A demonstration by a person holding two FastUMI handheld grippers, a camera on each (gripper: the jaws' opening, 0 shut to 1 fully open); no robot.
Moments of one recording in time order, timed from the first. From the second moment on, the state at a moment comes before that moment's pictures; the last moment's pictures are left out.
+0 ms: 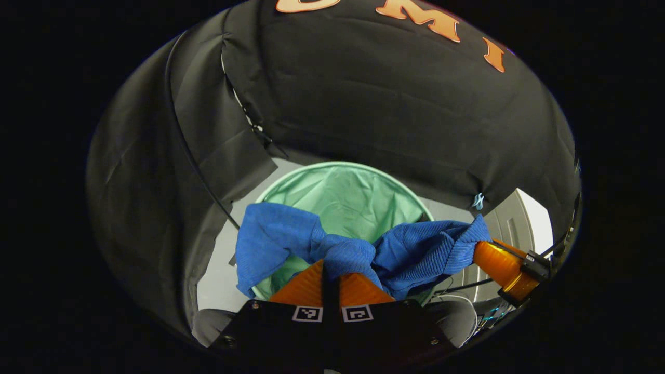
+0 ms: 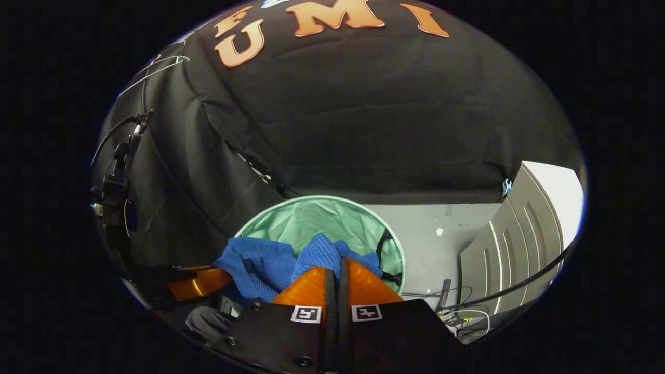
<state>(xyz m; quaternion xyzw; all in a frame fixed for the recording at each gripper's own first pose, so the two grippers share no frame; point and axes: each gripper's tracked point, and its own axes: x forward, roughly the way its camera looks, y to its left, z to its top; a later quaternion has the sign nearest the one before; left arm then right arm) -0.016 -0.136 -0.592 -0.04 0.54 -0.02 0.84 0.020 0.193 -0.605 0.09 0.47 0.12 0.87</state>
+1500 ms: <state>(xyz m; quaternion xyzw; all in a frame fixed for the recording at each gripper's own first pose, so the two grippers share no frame) -0.033 -0.154 -0.540 -0.03 0.52 -0.01 0.85 0.013 0.134 -0.563 0.07 0.45 0.06 0.89</state>
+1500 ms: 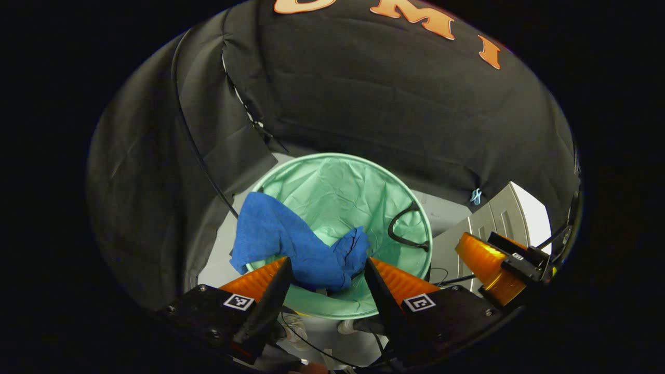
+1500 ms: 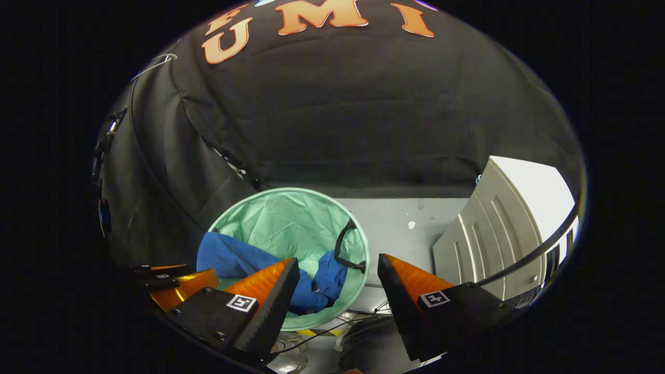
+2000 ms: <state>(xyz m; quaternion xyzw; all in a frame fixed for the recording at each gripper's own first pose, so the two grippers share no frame) 0.000 -0.136 -0.389 -0.03 0.36 -0.01 0.93 0.017 0.078 -0.378 0.05 0.28 0.03 0.96</state>
